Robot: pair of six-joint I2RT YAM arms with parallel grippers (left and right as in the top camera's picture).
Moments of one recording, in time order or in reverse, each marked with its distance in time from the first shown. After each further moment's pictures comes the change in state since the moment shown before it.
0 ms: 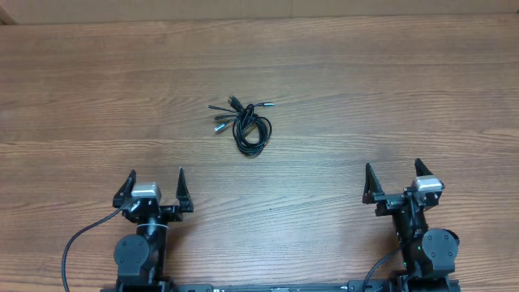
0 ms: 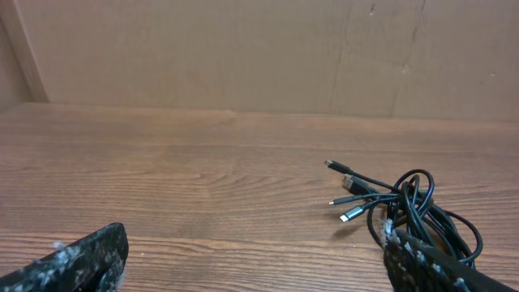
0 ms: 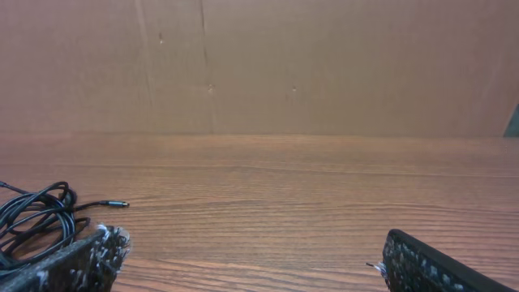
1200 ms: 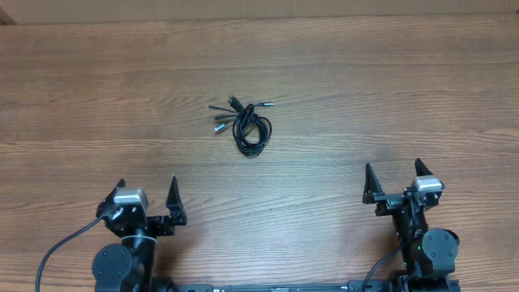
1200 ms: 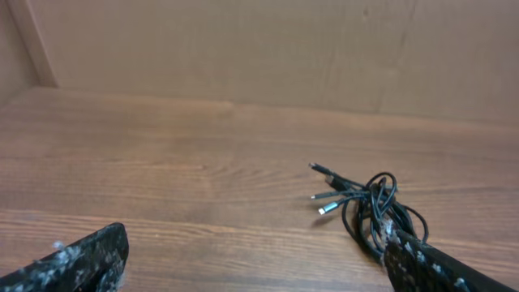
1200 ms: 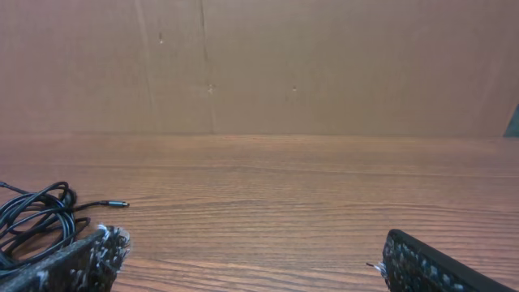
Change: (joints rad) left arm 0.000 0.032 0.357 -0.427 0.008 -0.049; right arm 0.000 0.000 0.000 0.000 0.000 0.000
